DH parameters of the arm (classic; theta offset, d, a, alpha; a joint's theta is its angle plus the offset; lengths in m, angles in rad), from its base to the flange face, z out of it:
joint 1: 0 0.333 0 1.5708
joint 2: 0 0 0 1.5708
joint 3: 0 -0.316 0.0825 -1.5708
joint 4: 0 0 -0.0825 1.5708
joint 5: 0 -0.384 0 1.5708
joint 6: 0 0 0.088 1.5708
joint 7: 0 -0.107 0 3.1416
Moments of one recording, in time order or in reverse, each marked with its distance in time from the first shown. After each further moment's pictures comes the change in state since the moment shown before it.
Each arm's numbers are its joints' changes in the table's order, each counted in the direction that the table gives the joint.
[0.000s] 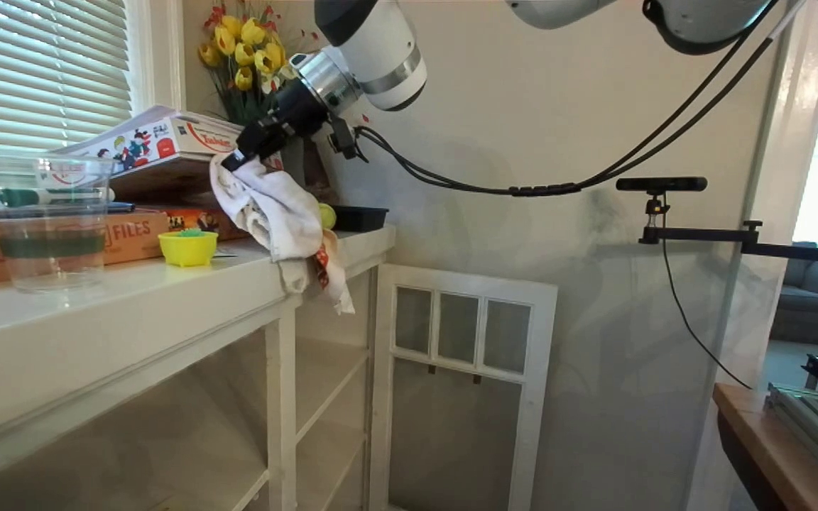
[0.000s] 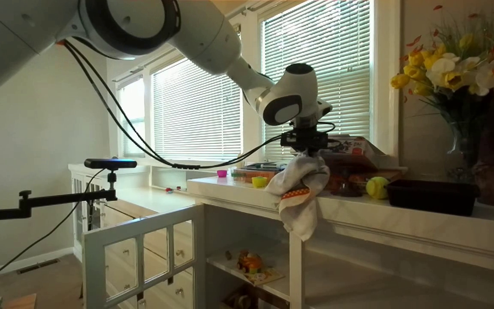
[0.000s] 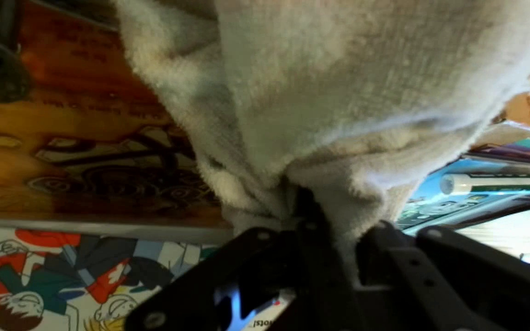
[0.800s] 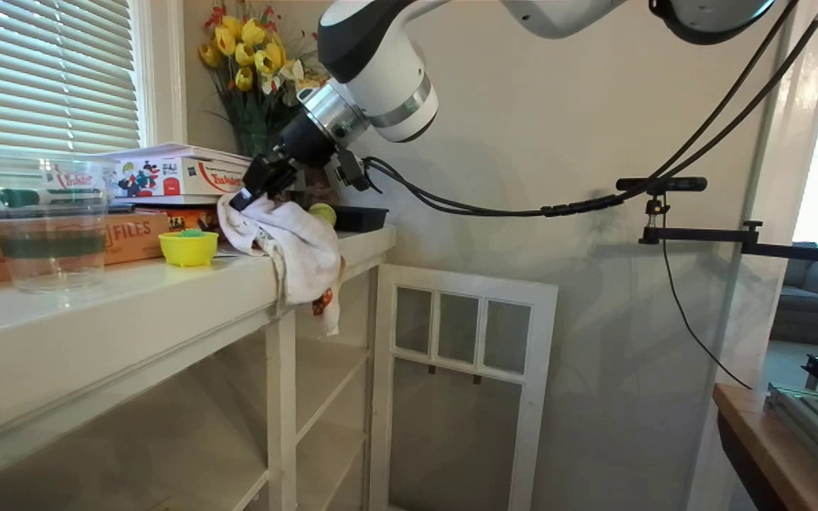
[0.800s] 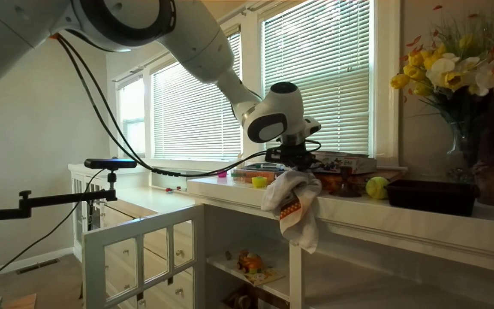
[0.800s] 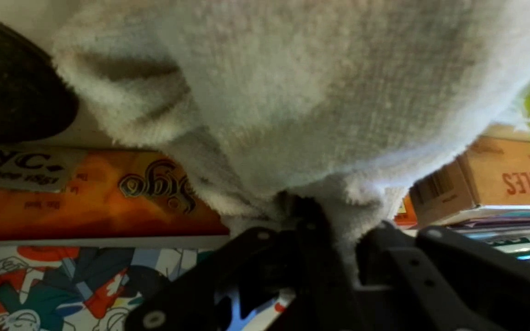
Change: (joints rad) arm -0.011 0.040 -0.032 -0.210 -0.016 -0.155 -0.077
